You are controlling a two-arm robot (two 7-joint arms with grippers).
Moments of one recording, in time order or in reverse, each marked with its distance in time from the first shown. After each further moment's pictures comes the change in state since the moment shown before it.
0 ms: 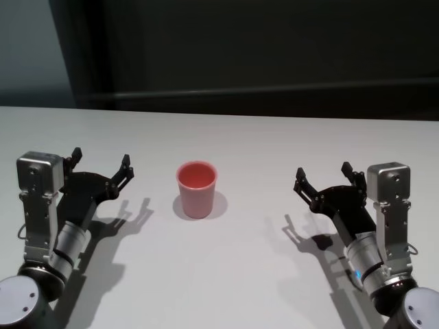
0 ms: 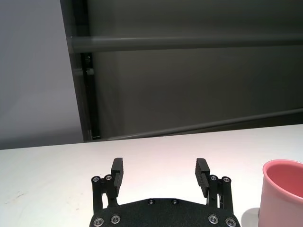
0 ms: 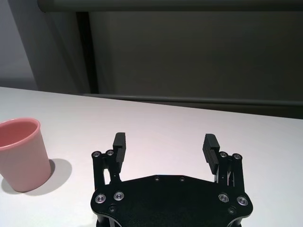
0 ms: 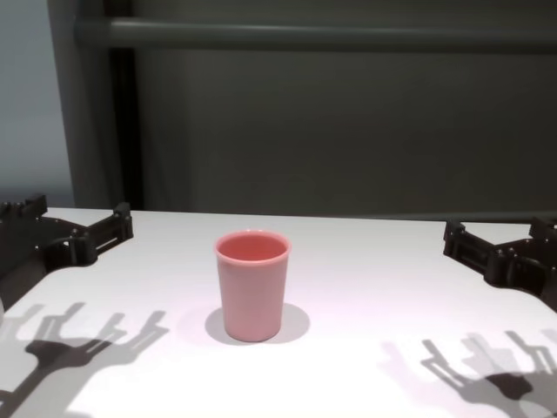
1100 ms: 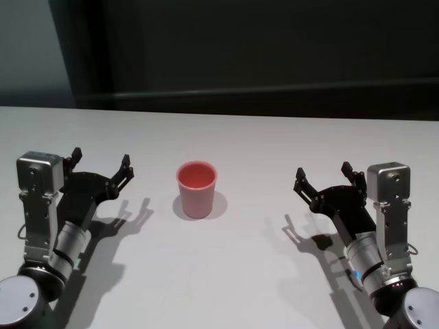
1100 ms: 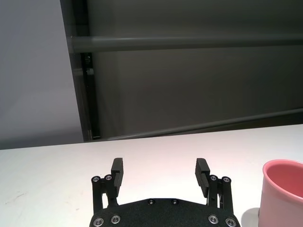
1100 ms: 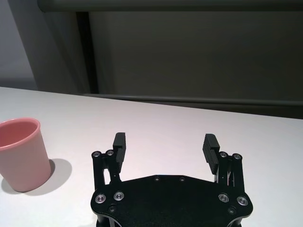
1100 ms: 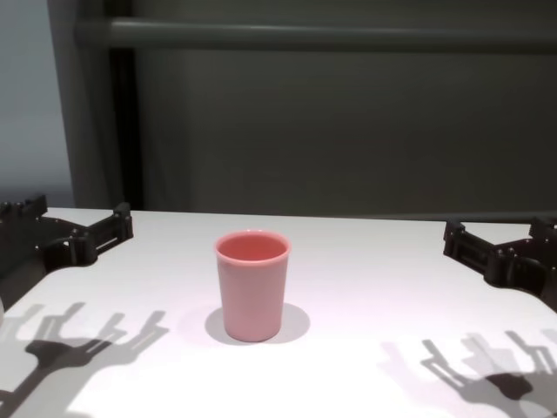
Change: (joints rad) left arm 0.000 0.000 0.000 0.000 0.000 0.000 0.000; right arm 0.000 0.000 0.000 0.000 0.000 0.000 0.000
